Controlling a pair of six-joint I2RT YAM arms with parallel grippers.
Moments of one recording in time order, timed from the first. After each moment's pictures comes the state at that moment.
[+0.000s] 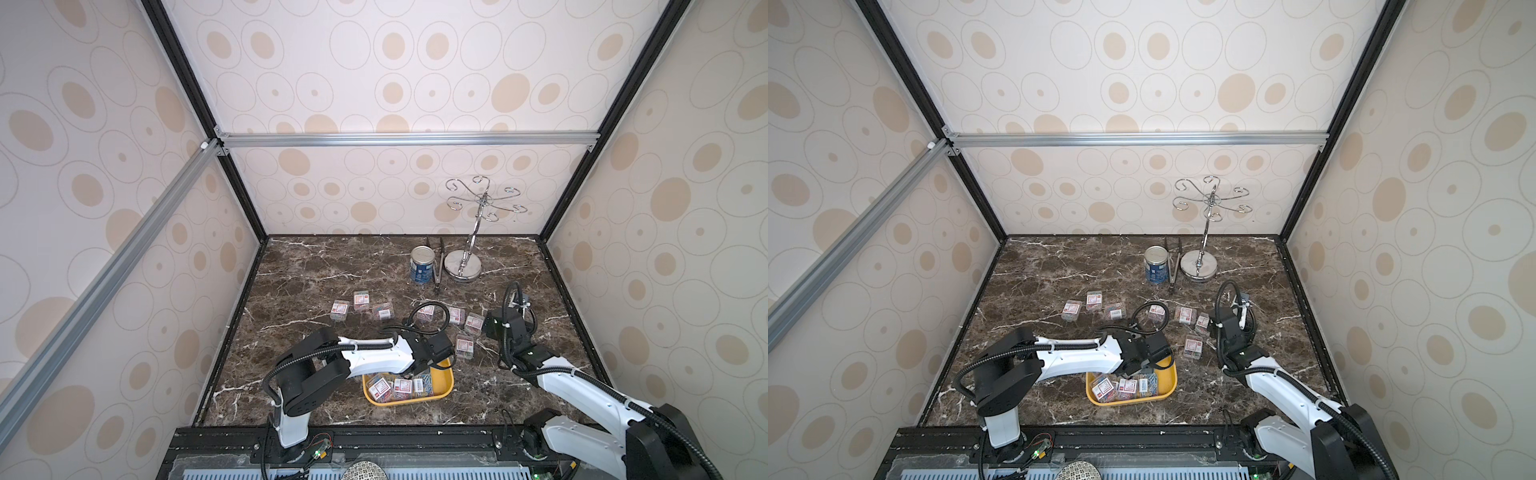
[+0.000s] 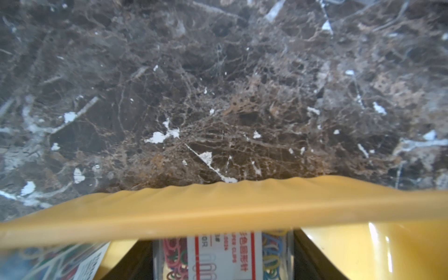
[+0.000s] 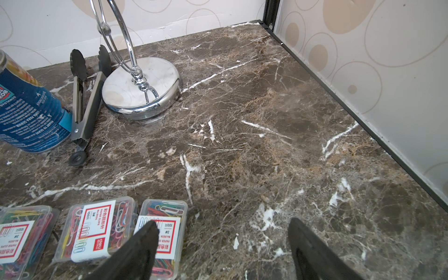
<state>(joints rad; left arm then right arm) -1.12 1.84 1.18 -0.71 -0.41 -1.12 0.41 1.06 0.45 -0.06 0.63 0.49</state>
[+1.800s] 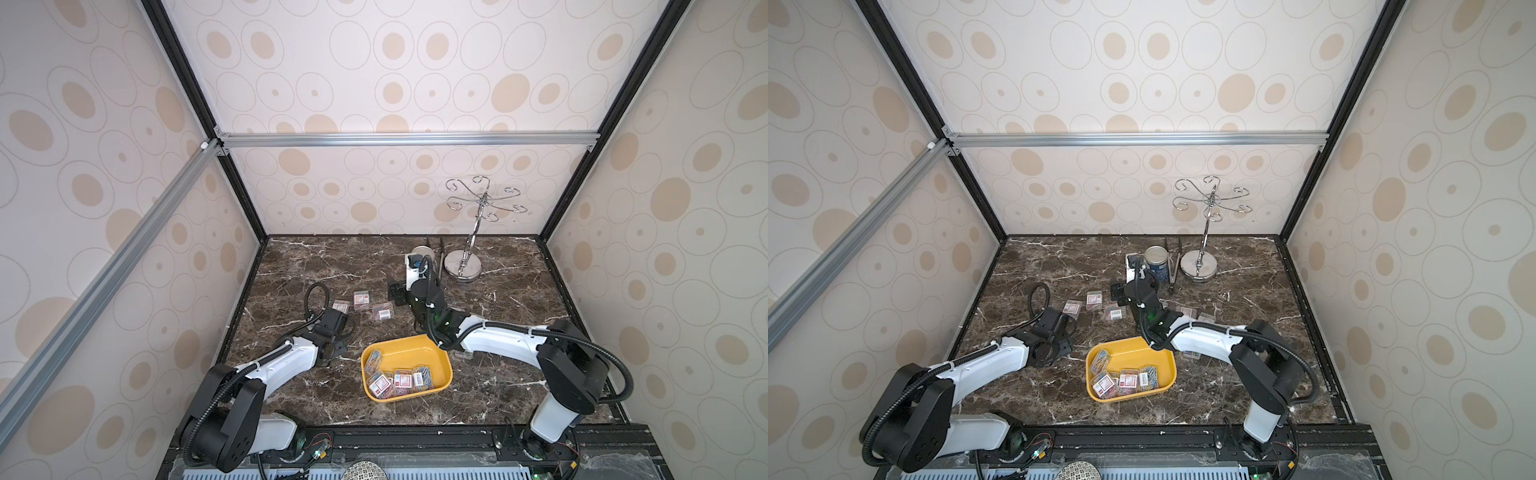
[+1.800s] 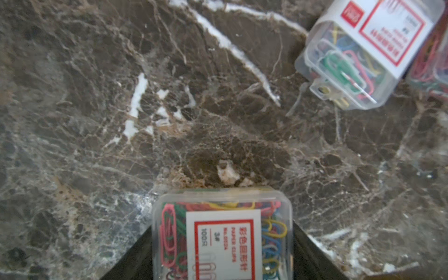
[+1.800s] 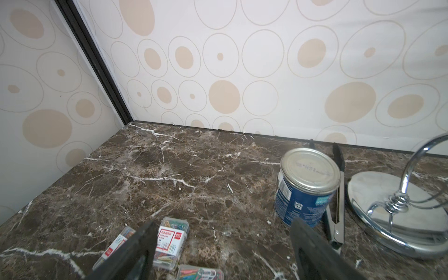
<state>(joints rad) -0.39 1.33 0.57 -0.45 -0.28 -0.85 0.87 1.74 1.08 0.46 0.53 0.20</state>
